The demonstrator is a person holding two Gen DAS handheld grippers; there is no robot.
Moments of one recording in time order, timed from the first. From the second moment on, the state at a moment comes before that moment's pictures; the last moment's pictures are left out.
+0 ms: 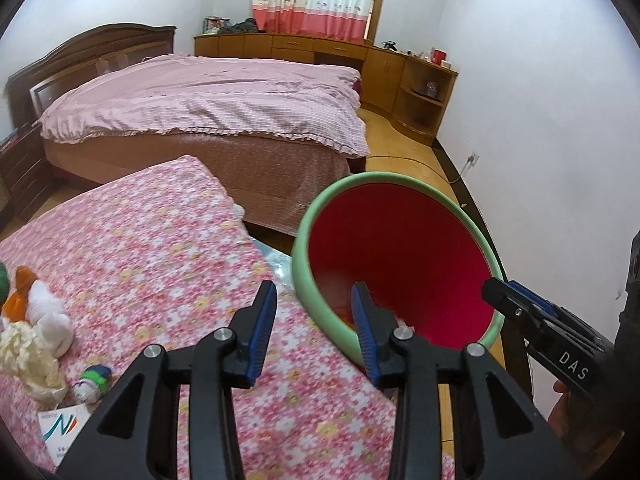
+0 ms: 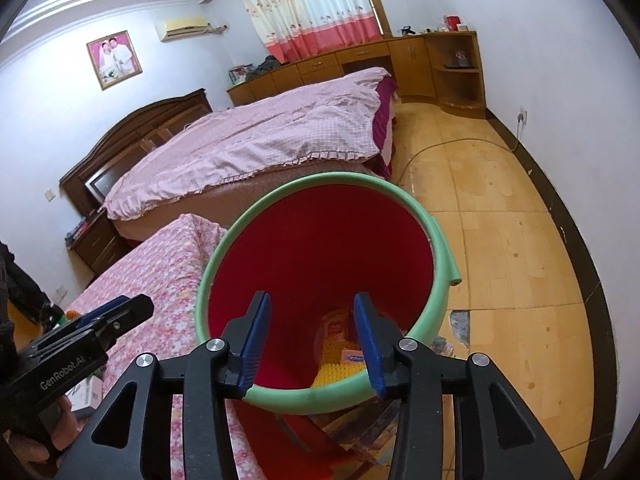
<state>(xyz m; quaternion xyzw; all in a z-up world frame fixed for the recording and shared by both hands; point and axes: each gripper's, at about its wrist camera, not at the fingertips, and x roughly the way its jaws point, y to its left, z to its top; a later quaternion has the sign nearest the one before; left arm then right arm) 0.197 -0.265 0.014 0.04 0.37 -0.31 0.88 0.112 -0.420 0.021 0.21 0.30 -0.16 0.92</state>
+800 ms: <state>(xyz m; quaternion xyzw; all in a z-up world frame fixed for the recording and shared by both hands) 0.206 -0.130 0.014 -0.04 0.38 -0.17 0.91 0.133 -0.339 0.025 0.18 0.32 -0.09 0.93</state>
